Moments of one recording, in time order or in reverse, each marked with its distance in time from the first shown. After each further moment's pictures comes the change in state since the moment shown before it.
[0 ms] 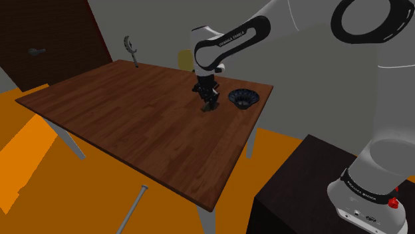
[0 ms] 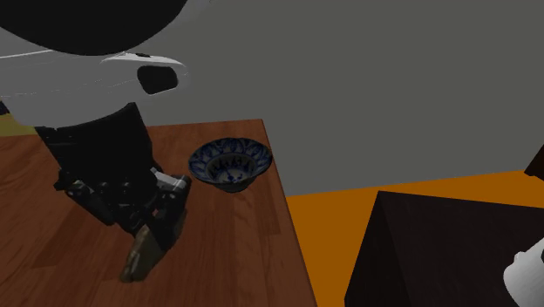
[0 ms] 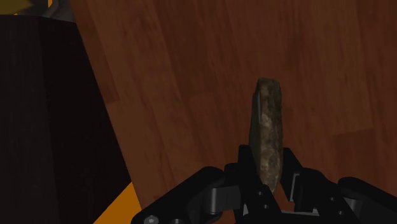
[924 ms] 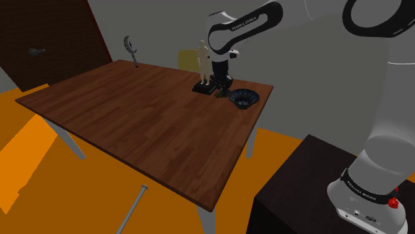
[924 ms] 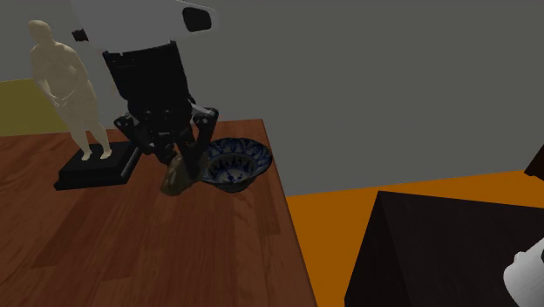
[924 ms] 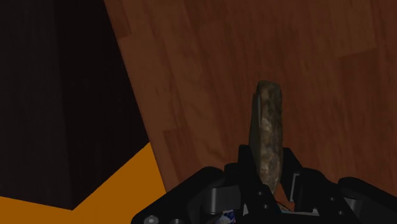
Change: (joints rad) arm -0.111 -0.077 -0.036 -0.009 0.027 -0.062 -0.154
